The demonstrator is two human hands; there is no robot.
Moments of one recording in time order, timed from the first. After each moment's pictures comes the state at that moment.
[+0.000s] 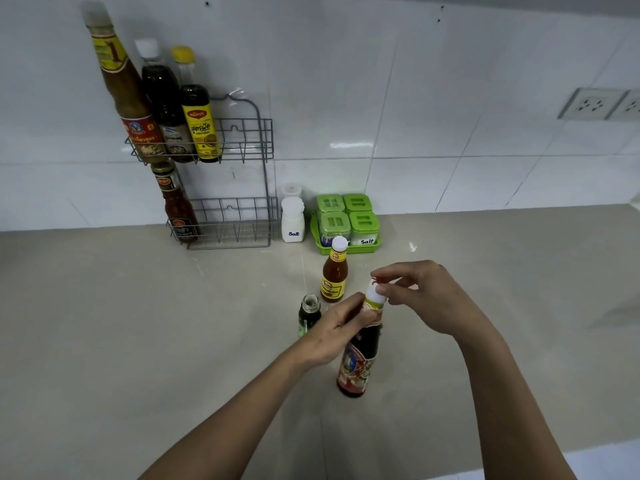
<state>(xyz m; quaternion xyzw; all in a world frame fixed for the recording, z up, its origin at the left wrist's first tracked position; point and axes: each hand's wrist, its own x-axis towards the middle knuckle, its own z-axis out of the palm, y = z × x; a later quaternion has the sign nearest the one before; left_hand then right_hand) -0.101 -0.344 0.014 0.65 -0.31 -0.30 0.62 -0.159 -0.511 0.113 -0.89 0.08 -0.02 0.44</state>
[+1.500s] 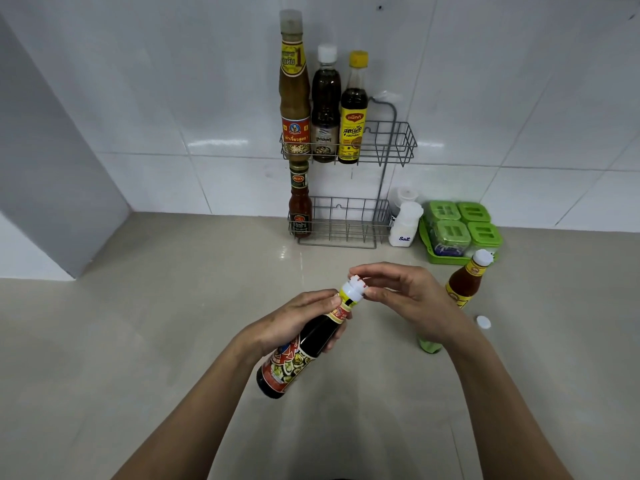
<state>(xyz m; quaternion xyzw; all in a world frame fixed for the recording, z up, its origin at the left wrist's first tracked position) -0.038 -0.081 0.067 0.63 -0.22 -0.38 0.64 -0.075 -0.301 0.098 -0.78 -0.11 0.05 0.62</state>
